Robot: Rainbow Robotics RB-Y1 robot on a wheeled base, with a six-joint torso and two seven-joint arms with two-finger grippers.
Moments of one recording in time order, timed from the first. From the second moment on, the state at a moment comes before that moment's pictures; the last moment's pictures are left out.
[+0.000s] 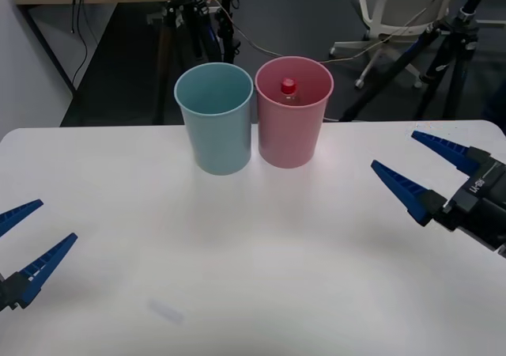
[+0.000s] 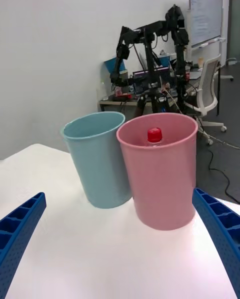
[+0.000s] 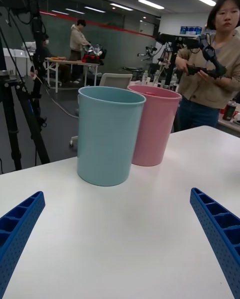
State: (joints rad) right arm 0.33 -0.81 -0.06 -2.10 0.87 -0.49 -0.19; left arm 0.35 0.40 0.52 -1.66 -0.96 -1.22 0.00
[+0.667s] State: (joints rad) right arm 0.47 -0.52 -0.18 -2.10 1.13 -0.80 -0.20; left arm 0.35 0.40 0.52 -1.66 -0.96 -1.22 0.00
